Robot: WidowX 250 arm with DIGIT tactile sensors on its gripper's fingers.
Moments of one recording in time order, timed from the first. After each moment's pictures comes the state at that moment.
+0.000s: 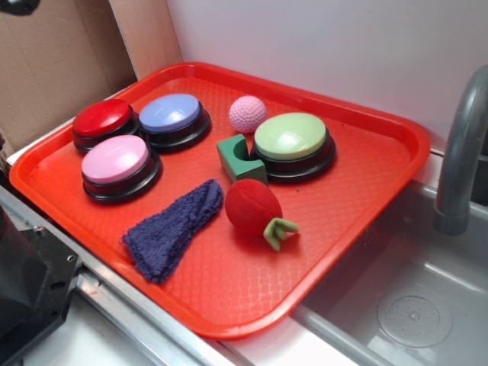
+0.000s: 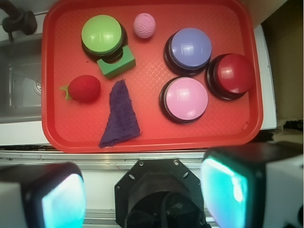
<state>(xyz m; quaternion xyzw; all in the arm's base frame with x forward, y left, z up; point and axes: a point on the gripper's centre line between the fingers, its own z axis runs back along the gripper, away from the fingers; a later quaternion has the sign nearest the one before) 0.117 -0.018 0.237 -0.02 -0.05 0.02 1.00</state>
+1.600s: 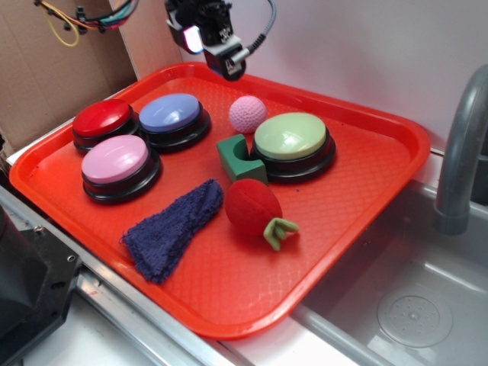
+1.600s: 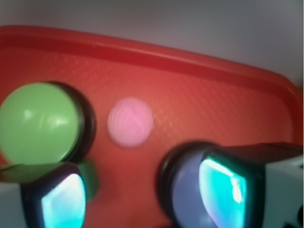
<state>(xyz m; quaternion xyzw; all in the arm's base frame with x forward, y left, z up) 0.300 0.023 0.103 0.02 -0.08 -0.08 0.99</state>
